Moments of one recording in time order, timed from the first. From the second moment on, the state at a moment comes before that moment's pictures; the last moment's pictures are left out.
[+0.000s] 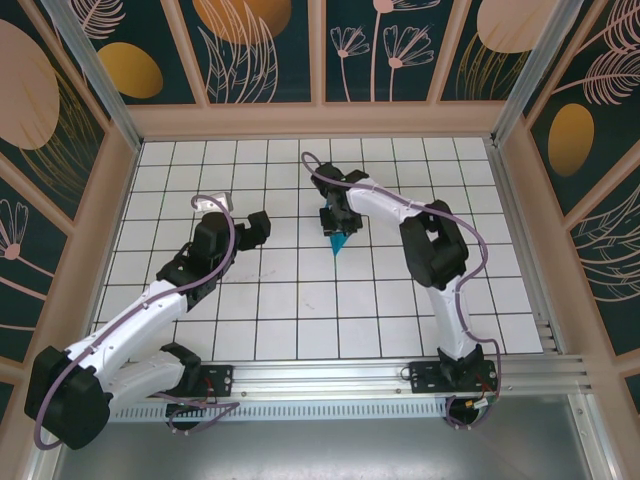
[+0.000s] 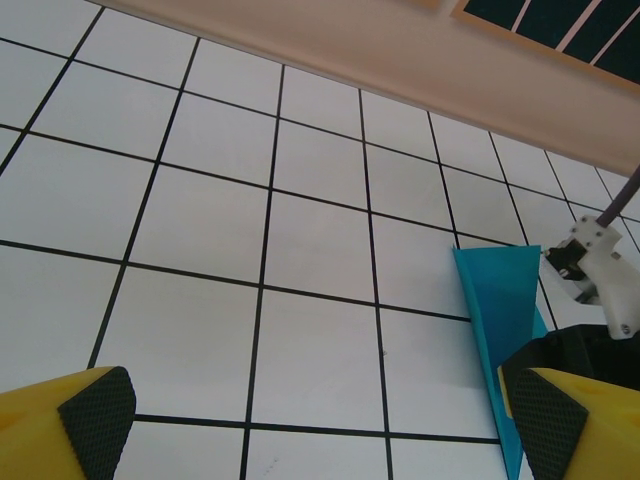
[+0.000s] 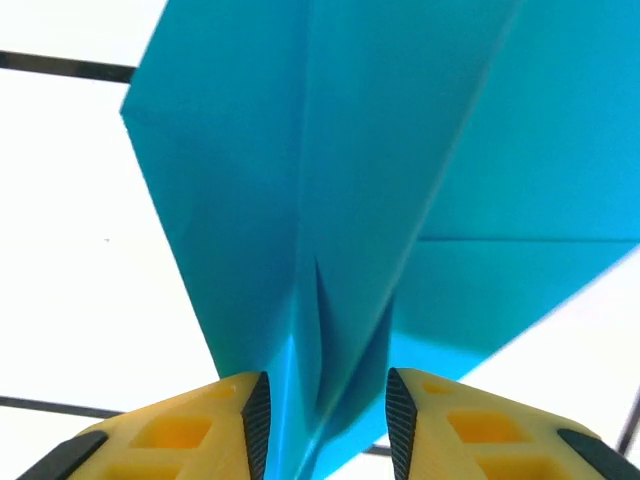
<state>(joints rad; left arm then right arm) -0.53 1.04 0.66 -0.12 -0.29 -0.59 0.65 2.15 1.72 -0.92 0.06 0.46</state>
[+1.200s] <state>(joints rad) -0.20 1.00 0.22 0.50 -0.69 -0.19 0.01 1.27 0.39 0.27 0.24 0.22</state>
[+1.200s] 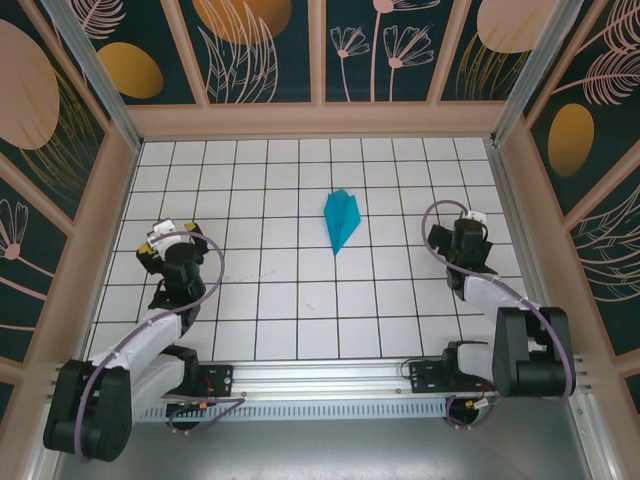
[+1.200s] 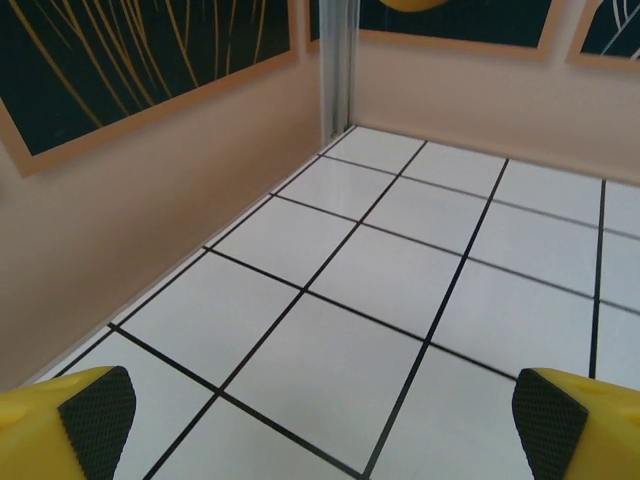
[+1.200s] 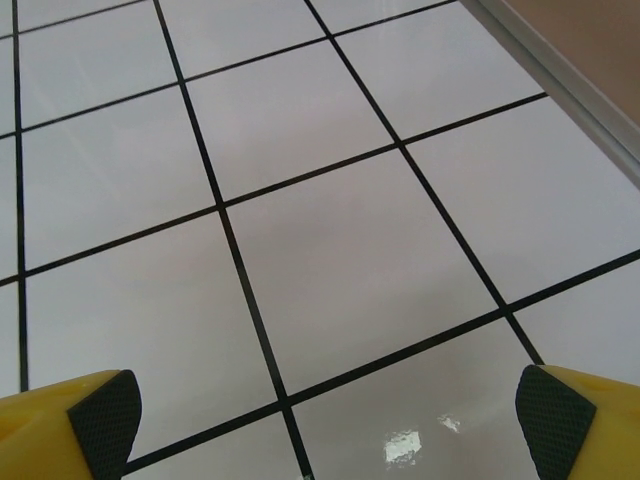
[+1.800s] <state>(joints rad) -0.09 1.25 0.12 1.05 -0.43 -0.05 -0.04 1.51 0.33 0.87 0.02 0.13</state>
